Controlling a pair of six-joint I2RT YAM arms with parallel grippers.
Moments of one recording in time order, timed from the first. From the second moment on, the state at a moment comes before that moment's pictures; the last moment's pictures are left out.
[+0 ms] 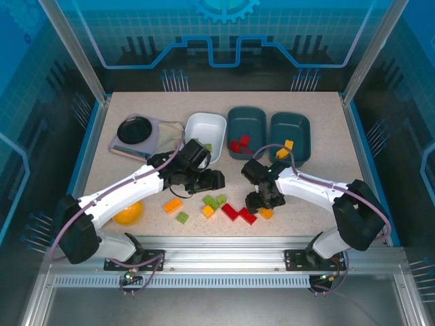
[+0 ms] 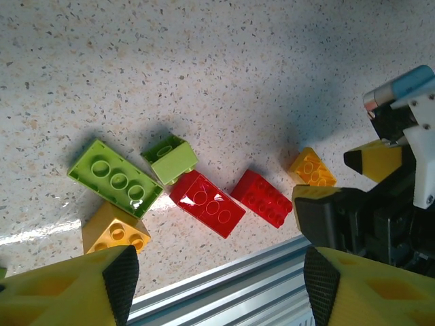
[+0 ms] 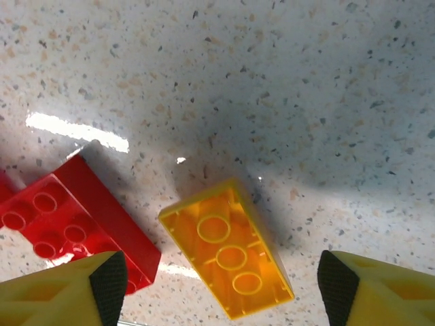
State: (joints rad) left arm -0.72 1.38 1.09 -0.77 0.23 -0.85; right arm 0.72 1.50 0.91 -0.95 0.03 0.46
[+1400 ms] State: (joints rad) left arm -0.72 1.37 1.09 -0.74 0.22 -0.88; right arm 0.67 1.53 0.80 -0.93 0.00 0.50
